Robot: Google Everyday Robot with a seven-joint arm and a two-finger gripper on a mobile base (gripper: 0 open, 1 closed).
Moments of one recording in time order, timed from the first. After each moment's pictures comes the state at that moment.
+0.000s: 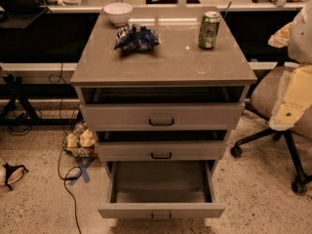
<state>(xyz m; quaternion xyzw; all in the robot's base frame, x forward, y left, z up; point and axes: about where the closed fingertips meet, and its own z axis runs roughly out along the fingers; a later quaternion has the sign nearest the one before) 0.438 -0.216 0.977 -0.60 0.78 -0.04 0.16</state>
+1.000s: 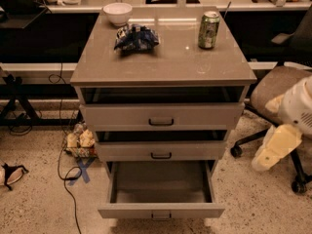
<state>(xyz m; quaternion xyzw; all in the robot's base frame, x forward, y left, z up) 0.429 -0.241 0.838 -0.50 0.85 0.10 0.16</state>
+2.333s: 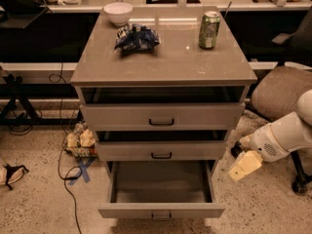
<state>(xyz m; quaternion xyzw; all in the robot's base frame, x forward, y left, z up) 0.457 -0.236 0.677 -0.41 0.86 0.24 0.16</state>
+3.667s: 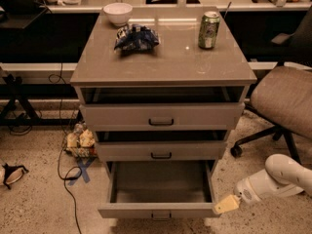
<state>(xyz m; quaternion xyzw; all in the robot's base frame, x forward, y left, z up) 0.428 -0.253 0.412 -0.30 0.88 0.35 0.07</state>
